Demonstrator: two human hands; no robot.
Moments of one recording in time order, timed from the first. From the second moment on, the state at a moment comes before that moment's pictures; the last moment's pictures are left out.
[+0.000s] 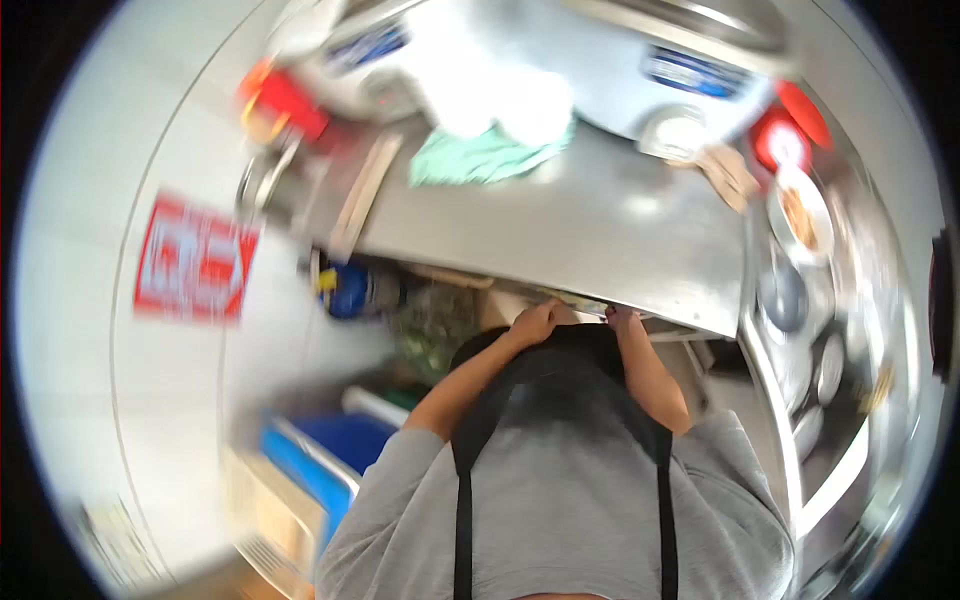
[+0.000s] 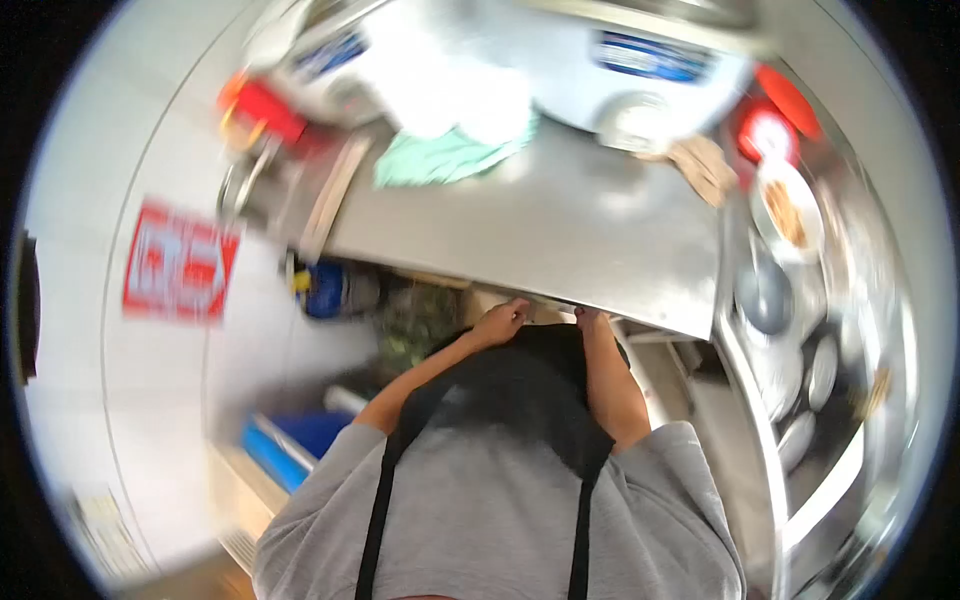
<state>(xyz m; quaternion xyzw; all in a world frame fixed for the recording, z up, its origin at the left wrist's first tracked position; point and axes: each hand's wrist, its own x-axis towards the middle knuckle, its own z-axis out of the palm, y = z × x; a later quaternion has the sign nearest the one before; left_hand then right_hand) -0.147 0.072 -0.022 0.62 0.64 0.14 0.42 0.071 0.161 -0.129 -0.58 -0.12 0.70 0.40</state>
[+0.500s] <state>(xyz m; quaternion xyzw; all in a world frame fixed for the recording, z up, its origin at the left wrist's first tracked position) -0.192 0.174 -0.081 0.83 0.52 0.22 0.04 0.019 0.080 -0.083 -0.28 0.02 0.59 0.75</state>
